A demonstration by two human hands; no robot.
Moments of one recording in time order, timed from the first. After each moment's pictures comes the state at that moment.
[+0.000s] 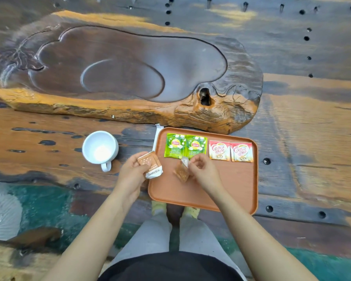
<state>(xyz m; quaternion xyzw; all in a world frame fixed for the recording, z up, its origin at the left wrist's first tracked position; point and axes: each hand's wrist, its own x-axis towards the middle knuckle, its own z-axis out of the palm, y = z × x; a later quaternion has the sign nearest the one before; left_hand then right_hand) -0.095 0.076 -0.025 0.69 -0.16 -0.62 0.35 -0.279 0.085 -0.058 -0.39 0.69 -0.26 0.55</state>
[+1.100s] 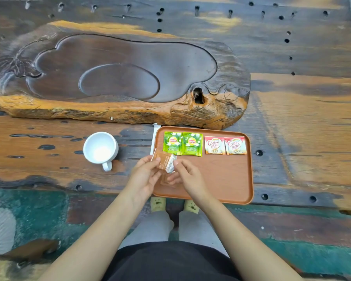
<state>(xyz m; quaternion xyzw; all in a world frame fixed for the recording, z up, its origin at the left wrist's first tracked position) -0.108 0.087 -0.026 0.58 -0.04 -0.71 0.40 -0.238 0.119 -0.036 -0.33 0.58 -0.35 0.66</state>
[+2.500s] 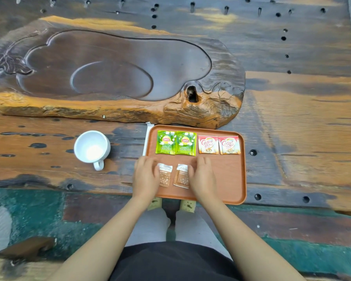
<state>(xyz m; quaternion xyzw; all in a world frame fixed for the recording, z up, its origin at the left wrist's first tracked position) -0.126 0.108 -0.067 0.72 -0.61 -0.30 0.17 -0.280 0.119 -0.065 -0.51 0.78 -0.14 0.33</state>
